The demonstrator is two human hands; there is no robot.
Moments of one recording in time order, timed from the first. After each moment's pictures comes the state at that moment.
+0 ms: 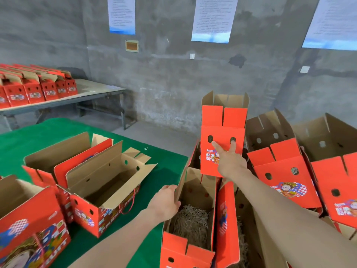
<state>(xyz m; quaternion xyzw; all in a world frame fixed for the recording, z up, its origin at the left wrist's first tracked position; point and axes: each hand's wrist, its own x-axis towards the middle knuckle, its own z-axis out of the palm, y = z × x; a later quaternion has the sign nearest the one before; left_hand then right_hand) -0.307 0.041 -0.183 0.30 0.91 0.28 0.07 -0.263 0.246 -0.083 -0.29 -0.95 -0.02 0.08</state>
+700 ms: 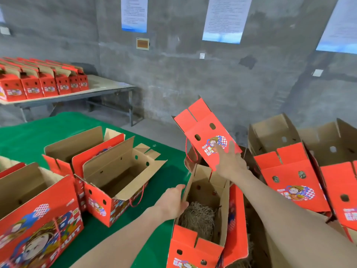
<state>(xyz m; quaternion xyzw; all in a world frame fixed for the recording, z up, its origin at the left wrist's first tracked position) -0.302 0.021 -0.190 0.32 0.89 0.29 0.10 -0.267 0.208 -0.083 -0.25 -0.97 -0.01 0.05</state>
